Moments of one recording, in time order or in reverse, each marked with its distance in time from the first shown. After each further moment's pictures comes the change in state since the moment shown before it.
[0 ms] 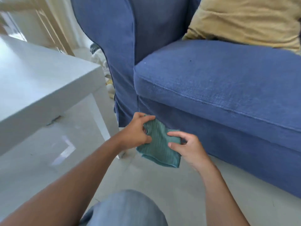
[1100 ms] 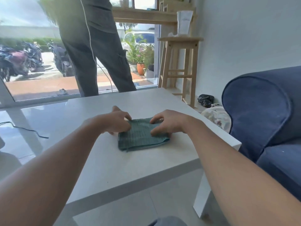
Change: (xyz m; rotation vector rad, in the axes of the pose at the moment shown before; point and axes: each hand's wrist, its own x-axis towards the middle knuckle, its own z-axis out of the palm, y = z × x) left_hand -0.261 0.001 -0.337 0.355 0.573 -0.802; right_hand 0.027 -0.357 0.308 -0.706 -0.932 -0.544
